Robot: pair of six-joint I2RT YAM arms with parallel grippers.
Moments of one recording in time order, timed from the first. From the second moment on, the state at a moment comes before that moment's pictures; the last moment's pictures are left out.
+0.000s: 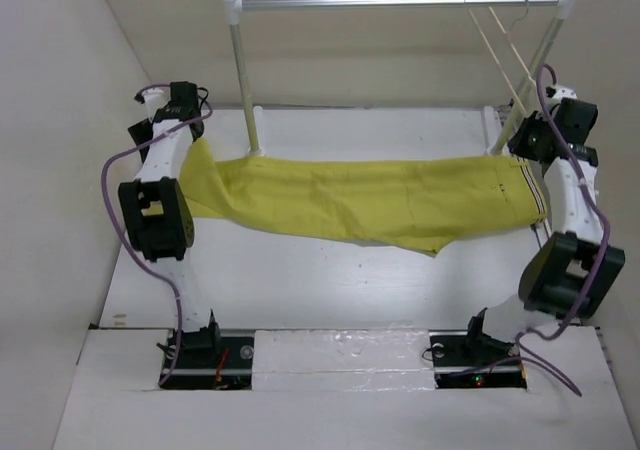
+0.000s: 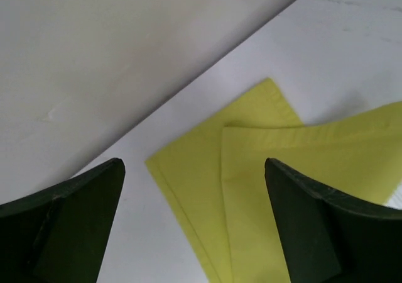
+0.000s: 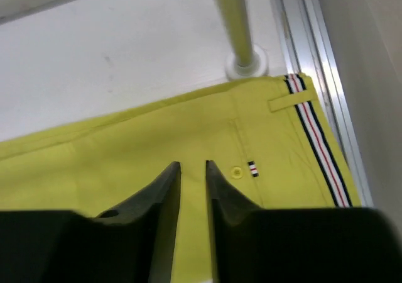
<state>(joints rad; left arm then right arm) 0.06 2.08 1.89 -0.82 -0.88 -0.49 -0.37 1.64 1.46 -0.49 -0.24 0.05</state>
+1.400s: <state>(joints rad) 0.39 2.10 1.55 -0.44 -0.01 -0.57 0.61 1.50 1.01 -0.28 -0.43 -0.12</state>
